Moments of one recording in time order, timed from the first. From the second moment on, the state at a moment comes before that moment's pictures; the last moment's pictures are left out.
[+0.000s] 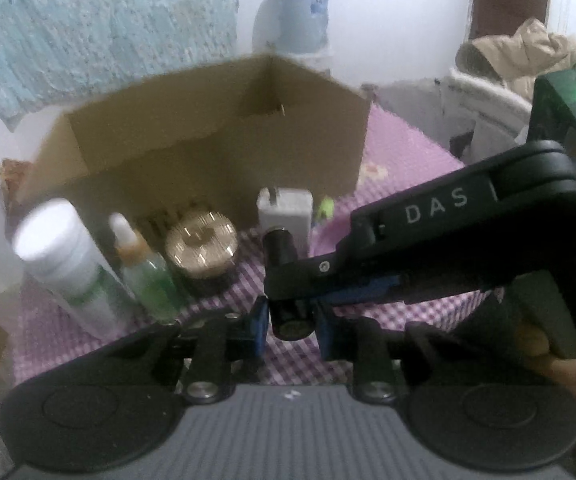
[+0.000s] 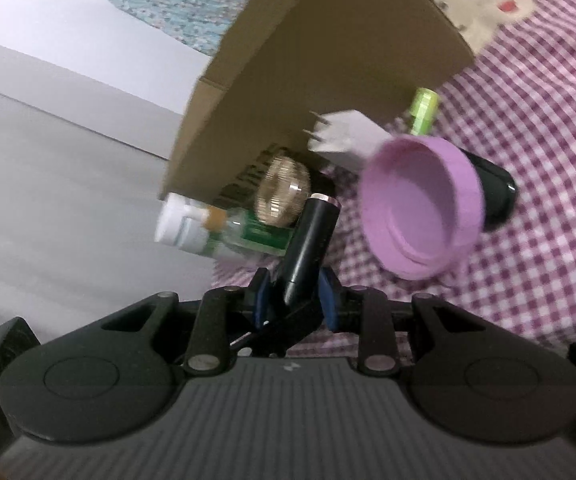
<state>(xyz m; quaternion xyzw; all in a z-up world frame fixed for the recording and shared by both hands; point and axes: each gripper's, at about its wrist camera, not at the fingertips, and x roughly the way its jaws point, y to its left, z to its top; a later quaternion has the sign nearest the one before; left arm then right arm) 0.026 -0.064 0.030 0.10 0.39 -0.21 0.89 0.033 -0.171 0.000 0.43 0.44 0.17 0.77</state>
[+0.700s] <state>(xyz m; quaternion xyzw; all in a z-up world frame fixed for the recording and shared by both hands) 0.237 0.002 0.093 0.10 0.45 -0.14 0.88 0.273 -0.113 0.061 0.37 0.49 0.24 0.76</state>
